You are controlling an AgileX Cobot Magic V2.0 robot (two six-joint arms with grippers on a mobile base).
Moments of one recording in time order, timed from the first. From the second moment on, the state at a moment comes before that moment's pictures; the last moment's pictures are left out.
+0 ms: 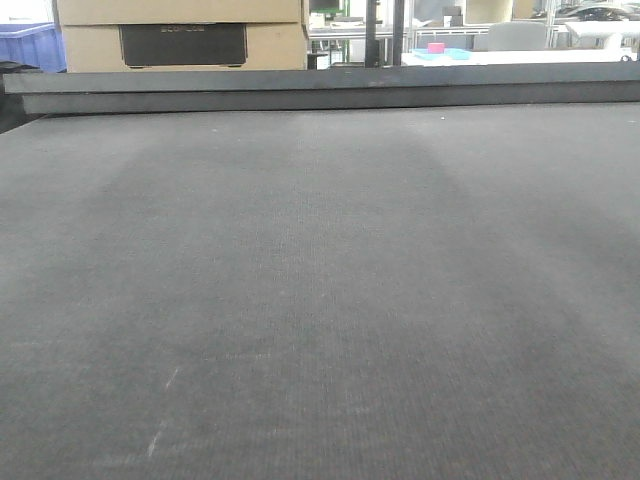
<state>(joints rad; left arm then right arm) -0.41 1.48 -2.06 0.10 1.28 -0.26 0.29 1.26 -1.71 0.15 1.01 -0.08</state>
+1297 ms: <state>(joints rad) -0.41 1.48 -2.06 0.11 1.27 -0.26 0.29 1.26 -1.71 0.15 1.00 -0.08</state>
